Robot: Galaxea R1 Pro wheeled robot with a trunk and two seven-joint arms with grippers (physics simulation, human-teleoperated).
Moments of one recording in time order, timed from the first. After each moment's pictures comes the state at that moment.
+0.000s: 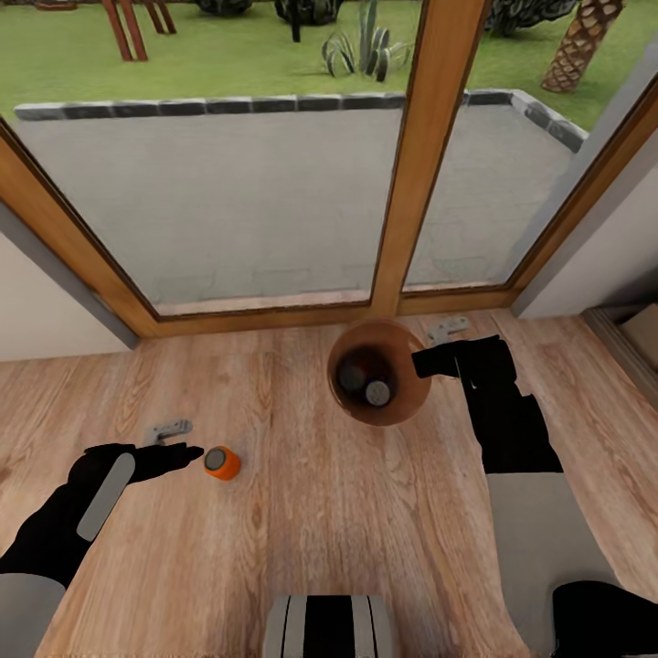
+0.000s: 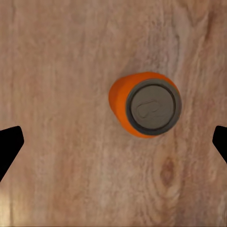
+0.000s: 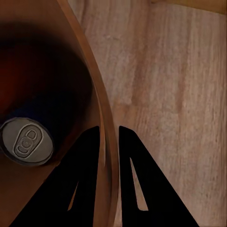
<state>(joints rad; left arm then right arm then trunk) -0.59 0.30 -0.05 -1.15 0.53 0.86 0.08 -0.93 0.05 -0.01 -1.35 0.58 1.04 0.53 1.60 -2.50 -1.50</state>
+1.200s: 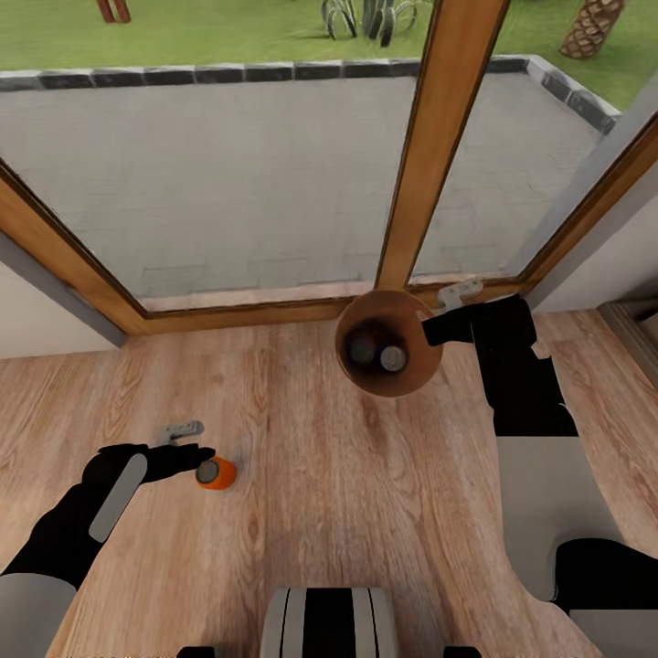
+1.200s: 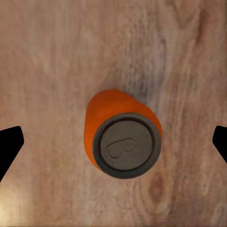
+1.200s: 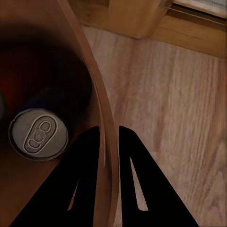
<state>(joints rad) -0.59 0.28 -0.08 -1.16 0.53 0.86 0.08 -1.06 0.02 -0.01 -1.36 0.74 1.04 0.71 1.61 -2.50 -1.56</state>
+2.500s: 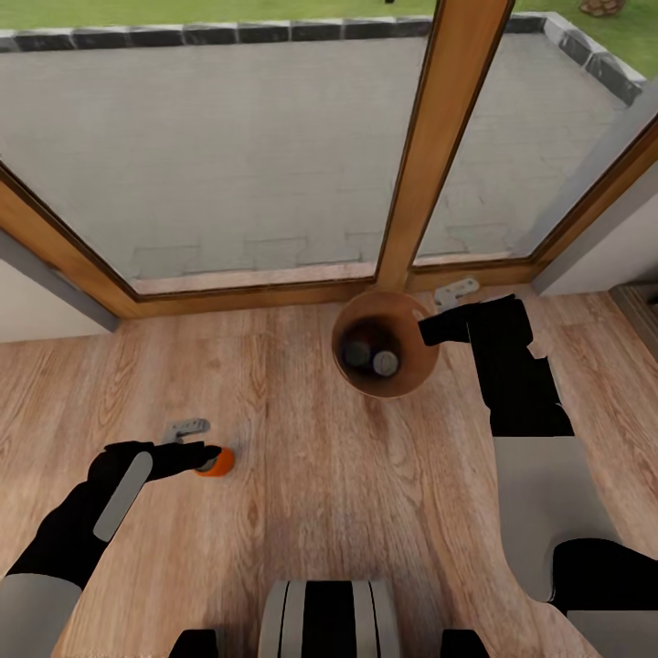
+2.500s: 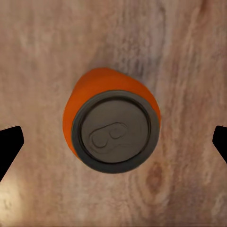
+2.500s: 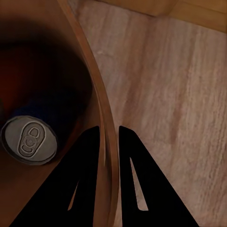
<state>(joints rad) -0.59 0.26 -0.09 -1.20 0.52 0.89 0.08 -1.06 0.03 0.00 -1.36 0.74 1.04 0.71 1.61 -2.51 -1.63</state>
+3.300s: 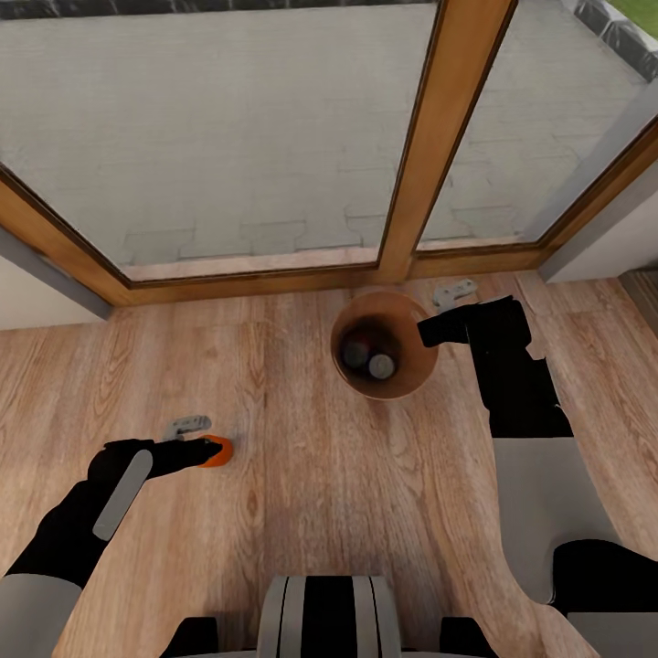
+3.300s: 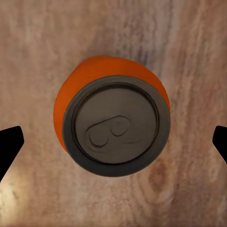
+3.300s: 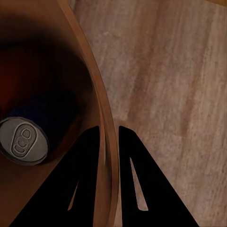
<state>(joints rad) -0.59 0.26 -0.09 -1.22 0.52 0.89 0.08 -1.05 0.03 0.00 -1.36 0.74 1.04 0.71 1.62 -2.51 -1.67</state>
